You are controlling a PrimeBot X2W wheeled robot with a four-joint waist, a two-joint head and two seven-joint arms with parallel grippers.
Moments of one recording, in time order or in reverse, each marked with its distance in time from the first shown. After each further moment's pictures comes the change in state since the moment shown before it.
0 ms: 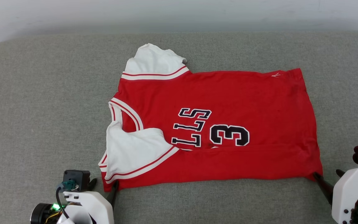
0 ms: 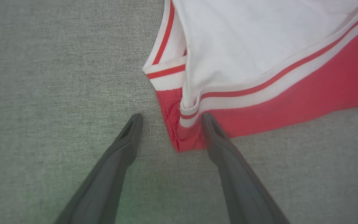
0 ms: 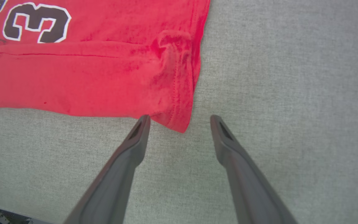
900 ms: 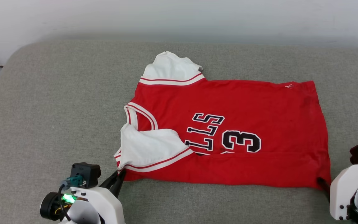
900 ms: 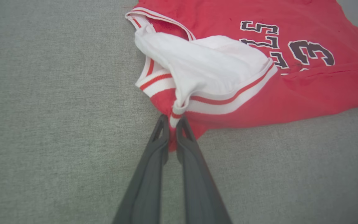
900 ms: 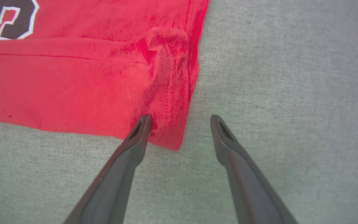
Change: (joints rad) left arm 0.003 0.018 0.000 -0.183 -0.007 -0.024 -0.037; right arm -0.069 0.018 -0.024 0.202 -0.104 0.000 -0.039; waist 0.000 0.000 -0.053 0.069
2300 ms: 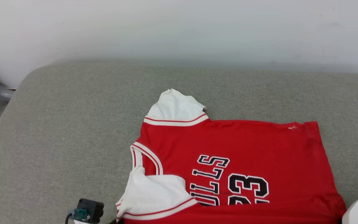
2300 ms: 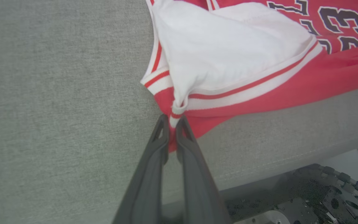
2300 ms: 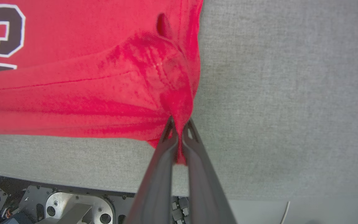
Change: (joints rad) left arm 0.139 0.076 -0.067 -0.021 -0.038 0.020 0.099; right arm 0.156 -0.016 -0.052 -0.029 0.059 0.000 0.126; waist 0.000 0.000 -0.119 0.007
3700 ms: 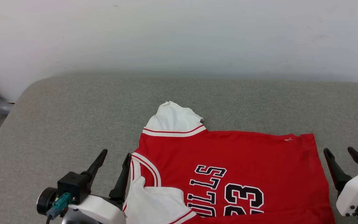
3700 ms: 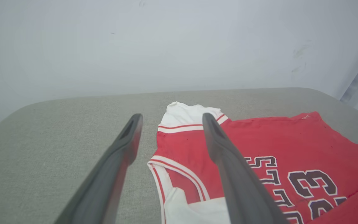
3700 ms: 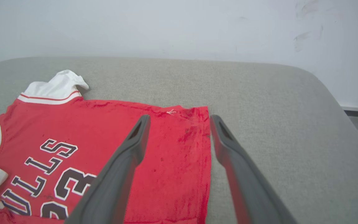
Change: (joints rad) left arm -0.102 -0.105 0.084 0.013 0.111 -0.009 -0.426; right arm -0.081 -0.026 0.062 -0.066 0.057 0.000 -0.484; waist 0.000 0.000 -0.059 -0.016
